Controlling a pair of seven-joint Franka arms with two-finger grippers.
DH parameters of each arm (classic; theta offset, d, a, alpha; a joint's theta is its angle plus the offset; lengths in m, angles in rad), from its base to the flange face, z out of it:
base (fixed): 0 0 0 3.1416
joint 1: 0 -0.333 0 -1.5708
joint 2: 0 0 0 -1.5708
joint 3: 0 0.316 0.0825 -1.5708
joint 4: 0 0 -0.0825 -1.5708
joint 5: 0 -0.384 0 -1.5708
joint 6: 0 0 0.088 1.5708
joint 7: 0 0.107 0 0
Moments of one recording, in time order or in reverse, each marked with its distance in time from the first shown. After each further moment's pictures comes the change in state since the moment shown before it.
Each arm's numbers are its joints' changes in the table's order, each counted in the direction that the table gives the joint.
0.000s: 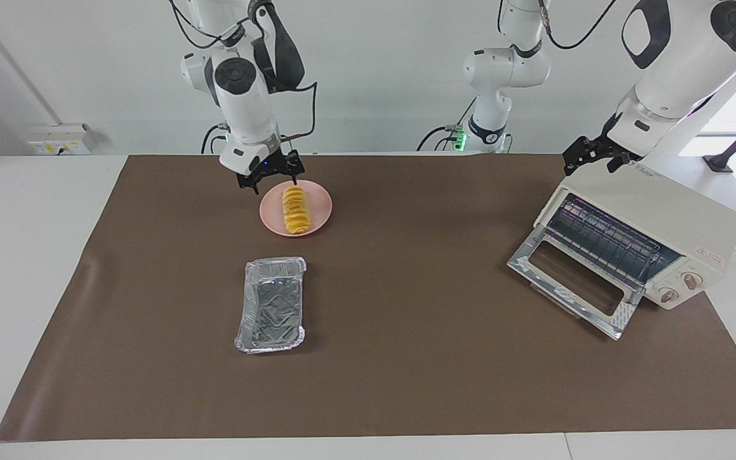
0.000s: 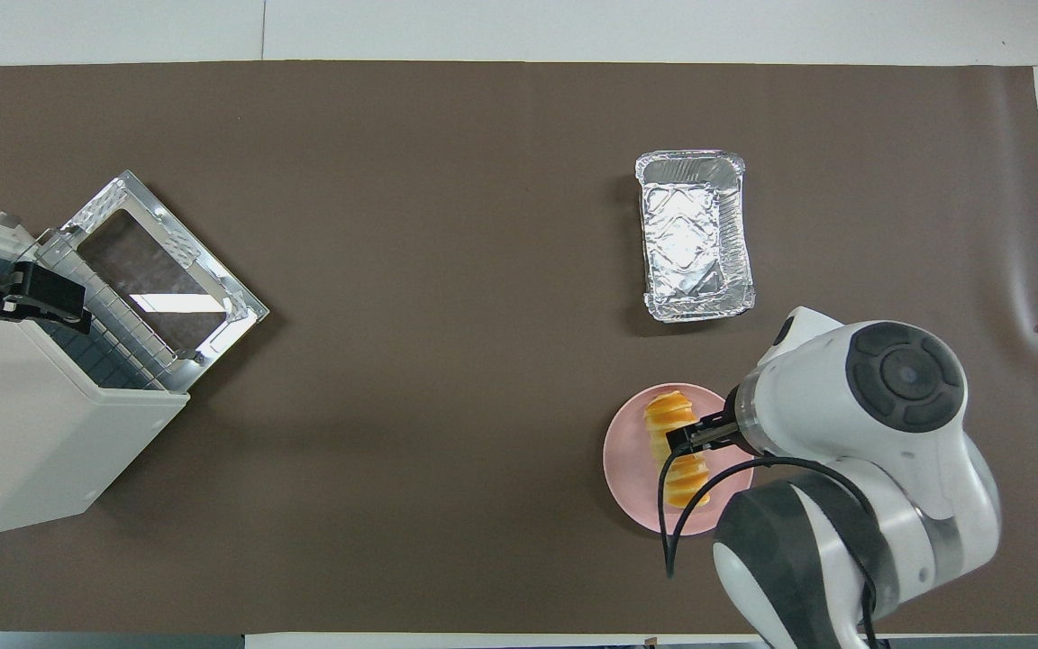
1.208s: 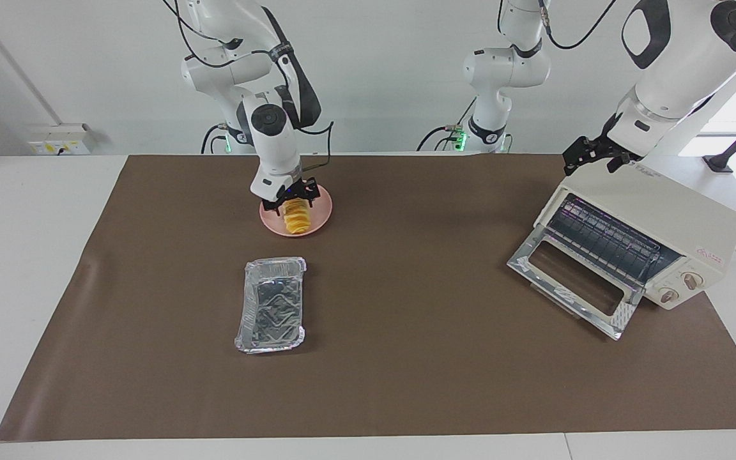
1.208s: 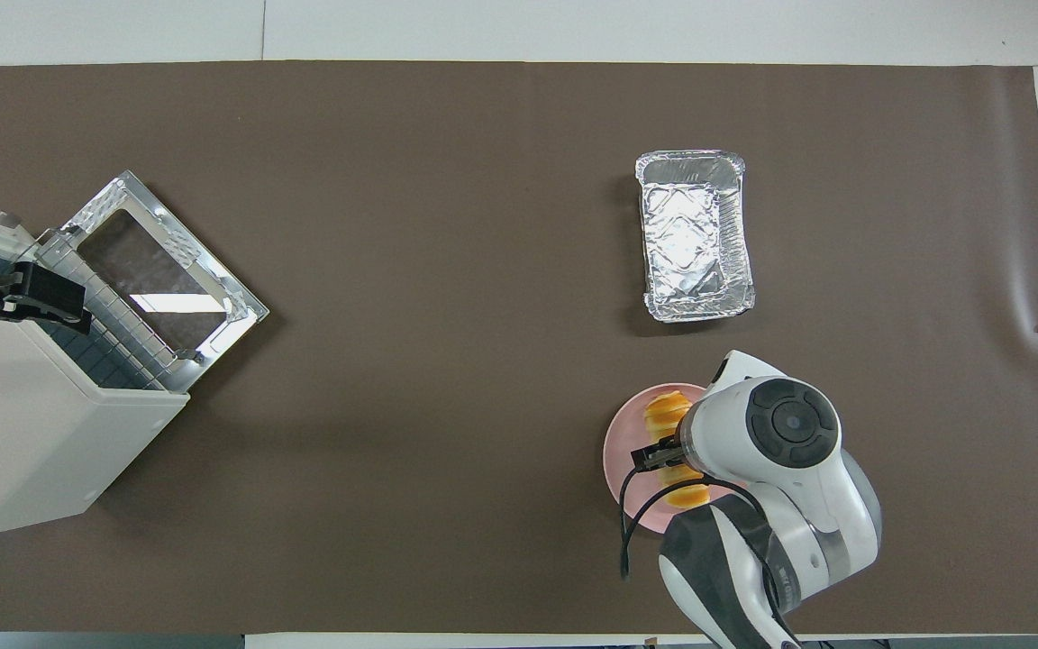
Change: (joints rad) left arm 0.000 0.000 0.000 0.000 0.000 0.000 0.000; right arm -0.046 -0.080 -0.004 0.197 0.000 0.298 0.022
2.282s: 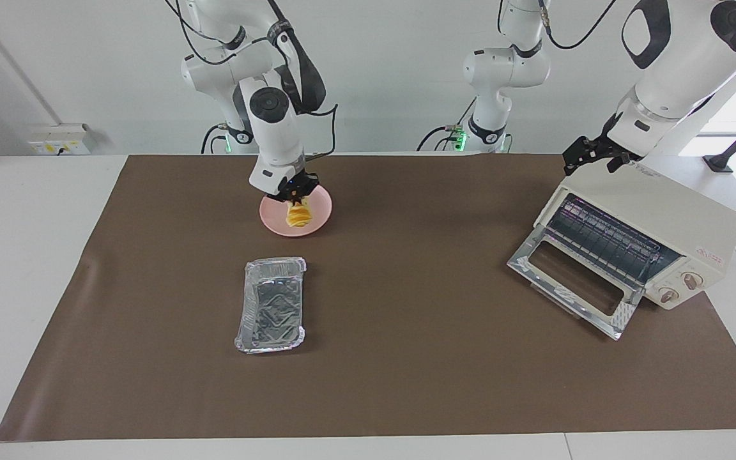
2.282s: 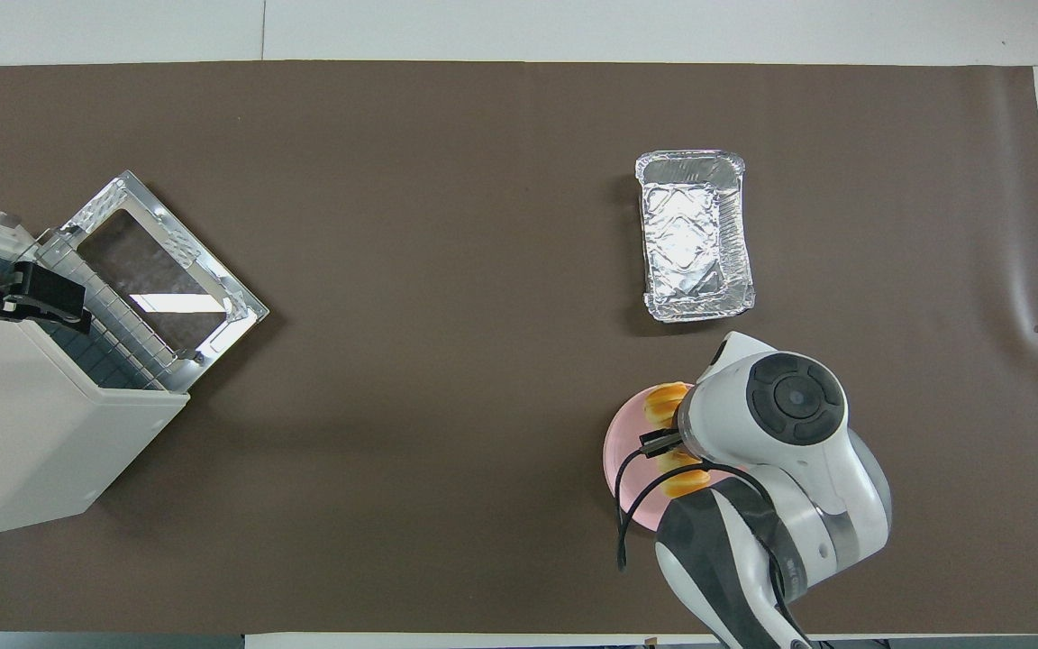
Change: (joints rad) left arm 0.000 0.000 0.000 0.000 0.000 0.000 0.000; right arm 0.012 -0.020 -0.007 -0.325 0.000 -0.353 0.001
